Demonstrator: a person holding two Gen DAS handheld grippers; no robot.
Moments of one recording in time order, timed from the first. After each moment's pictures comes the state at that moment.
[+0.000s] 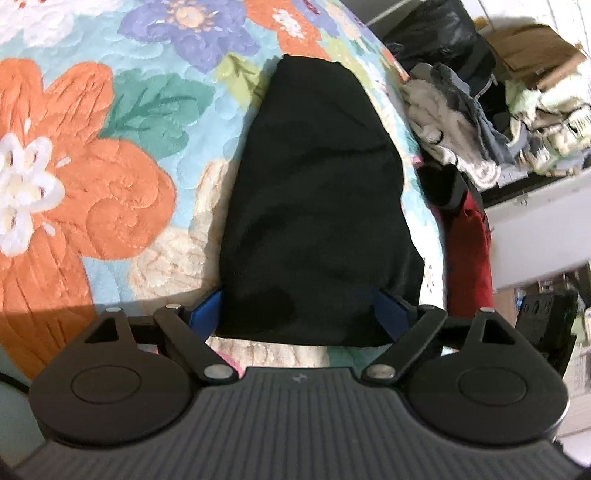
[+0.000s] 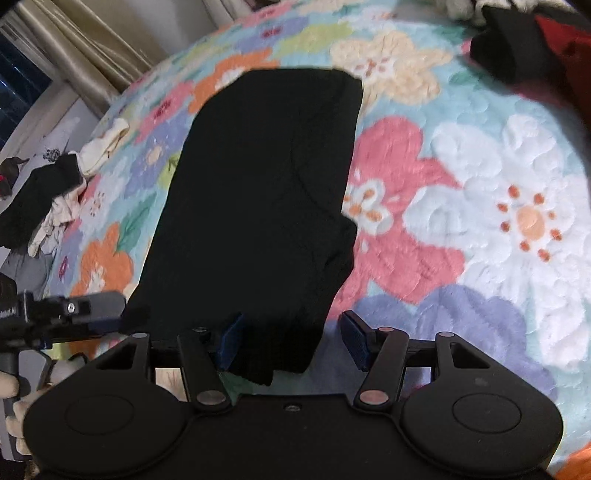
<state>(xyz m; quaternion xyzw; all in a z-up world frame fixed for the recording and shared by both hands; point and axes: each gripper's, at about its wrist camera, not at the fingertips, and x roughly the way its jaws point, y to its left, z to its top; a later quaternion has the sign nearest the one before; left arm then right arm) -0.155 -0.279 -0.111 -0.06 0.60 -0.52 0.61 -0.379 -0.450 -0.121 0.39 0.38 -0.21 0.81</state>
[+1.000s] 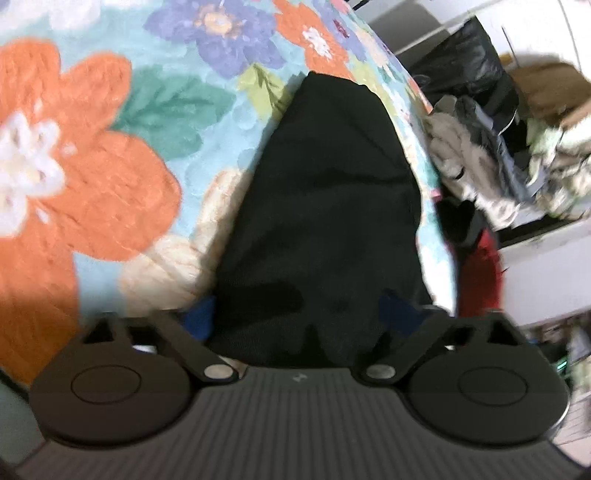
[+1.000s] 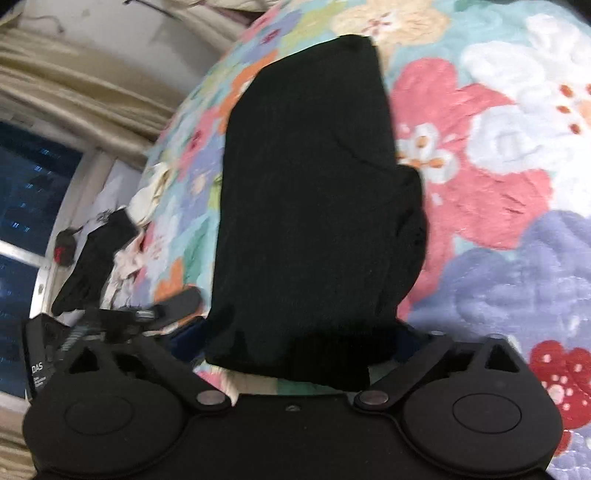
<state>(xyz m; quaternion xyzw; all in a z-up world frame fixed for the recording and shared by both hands) -0.161 -0.283 -0.114 -0.06 0.58 -0.48 0.66 -0.377 -0.441 -0.150 0.53 0.28 -0.14 0.79</state>
